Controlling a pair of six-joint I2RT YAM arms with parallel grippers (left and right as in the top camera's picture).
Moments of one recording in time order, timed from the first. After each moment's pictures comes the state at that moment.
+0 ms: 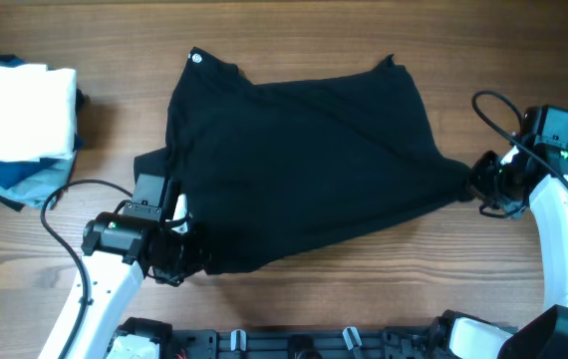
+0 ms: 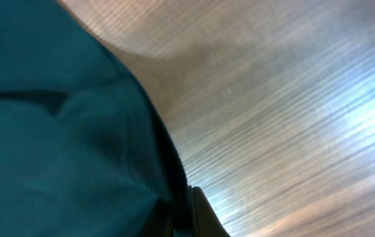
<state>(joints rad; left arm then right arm) -0.21 1.06 0.72 -1.11 0.34 -0.59 -0.30 1.39 1.02 -0.95 -0.06 0.37</state>
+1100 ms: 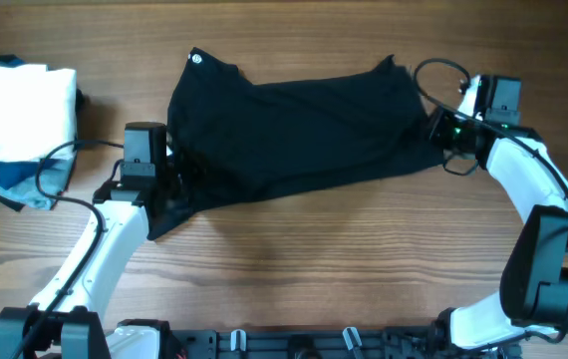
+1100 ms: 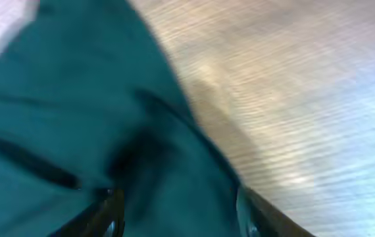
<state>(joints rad) -0.08 1.38 0.73 -0.33 0.26 -0.82 -0.16 1.72 1.02 -0.38 -0.17 0.28</state>
